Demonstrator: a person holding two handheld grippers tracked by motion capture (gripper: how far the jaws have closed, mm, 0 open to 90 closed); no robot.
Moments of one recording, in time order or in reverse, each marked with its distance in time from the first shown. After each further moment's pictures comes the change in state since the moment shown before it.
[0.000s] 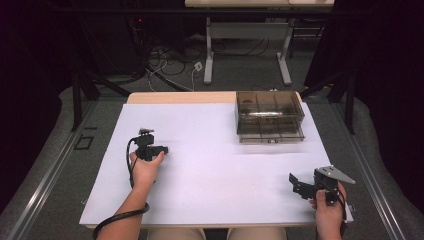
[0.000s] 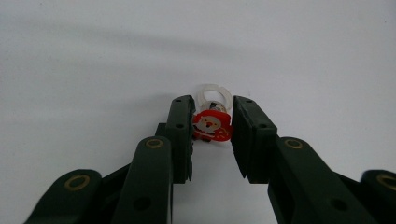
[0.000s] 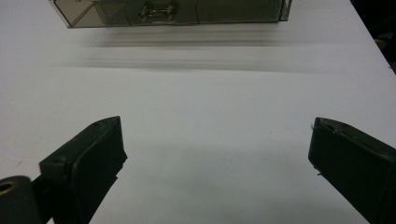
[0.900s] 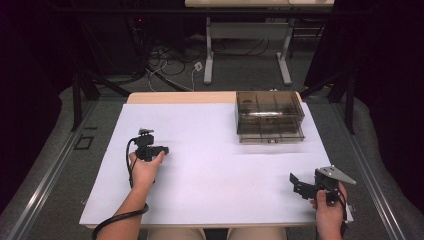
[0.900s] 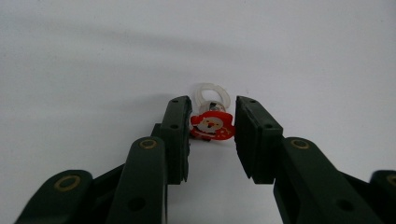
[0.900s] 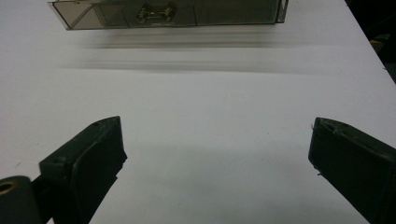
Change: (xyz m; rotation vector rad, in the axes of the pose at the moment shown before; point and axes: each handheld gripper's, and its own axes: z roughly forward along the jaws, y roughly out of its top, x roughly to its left) left arm 0.000 -0.001 -0.001 0.006 -0.007 -0.003; right arm -0.001 0.000 -0.001 -0.007 -0.006 0.000
